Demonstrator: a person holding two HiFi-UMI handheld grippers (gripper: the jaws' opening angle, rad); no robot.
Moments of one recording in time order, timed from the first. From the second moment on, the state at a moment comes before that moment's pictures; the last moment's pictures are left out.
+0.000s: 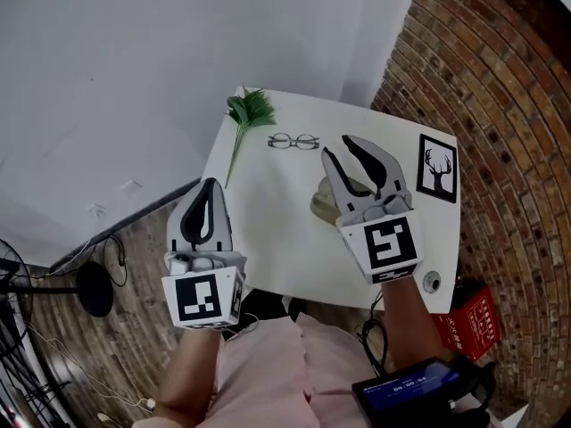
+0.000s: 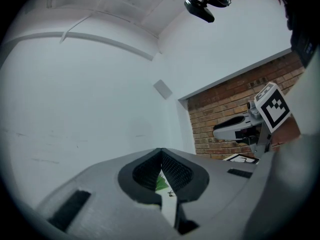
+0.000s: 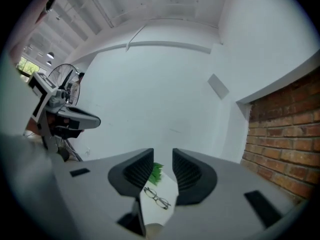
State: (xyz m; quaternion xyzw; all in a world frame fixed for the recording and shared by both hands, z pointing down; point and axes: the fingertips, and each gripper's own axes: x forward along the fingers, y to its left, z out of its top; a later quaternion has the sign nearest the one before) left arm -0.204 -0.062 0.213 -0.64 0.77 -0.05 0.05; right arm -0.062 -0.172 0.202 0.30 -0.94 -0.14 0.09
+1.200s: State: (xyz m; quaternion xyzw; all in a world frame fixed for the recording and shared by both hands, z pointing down) left arm -0.295 -0.214 0.409 -0.68 0.72 -0.07 -0.14; right arm -0.176 -0.302 0.474 0.11 -0.88 -0.13 0.45
